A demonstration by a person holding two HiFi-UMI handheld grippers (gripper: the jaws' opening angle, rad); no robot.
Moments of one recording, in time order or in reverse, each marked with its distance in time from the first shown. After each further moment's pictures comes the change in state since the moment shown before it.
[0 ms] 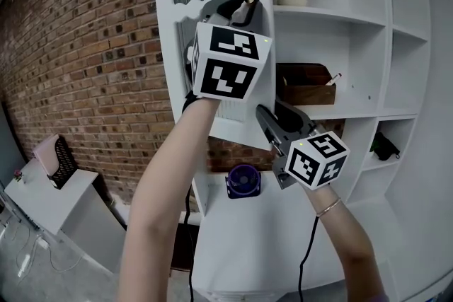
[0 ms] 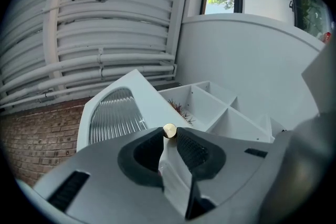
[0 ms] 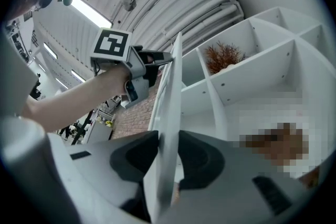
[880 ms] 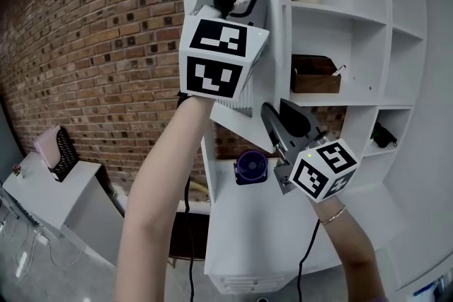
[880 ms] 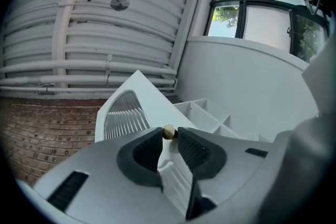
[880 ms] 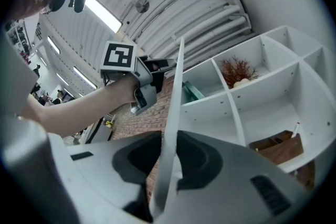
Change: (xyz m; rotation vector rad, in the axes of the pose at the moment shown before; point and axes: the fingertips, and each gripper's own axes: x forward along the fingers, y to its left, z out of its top) left arm -0.082 0.047 0.036 -0.097 -0.120 -0.064; right arm -0.019 0.104 0.025 -0.055 -0.043 -0.026
